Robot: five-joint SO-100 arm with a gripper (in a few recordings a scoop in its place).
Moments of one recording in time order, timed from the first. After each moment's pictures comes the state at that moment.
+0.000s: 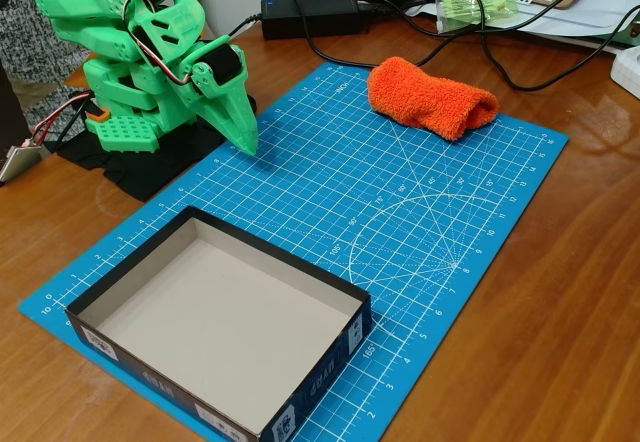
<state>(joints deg) 3.8 192.6 176.2 63.6 -0.4</state>
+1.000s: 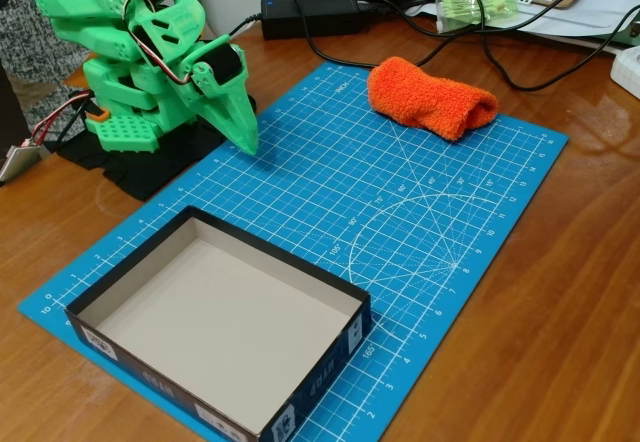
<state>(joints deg) 3.5 192.6 176.2 63.6 -0.4</state>
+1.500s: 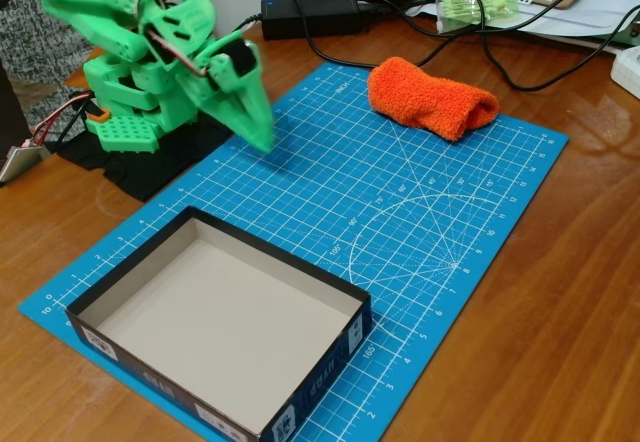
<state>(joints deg) -0.4 169.1 166.9 48.6 -13.4</state>
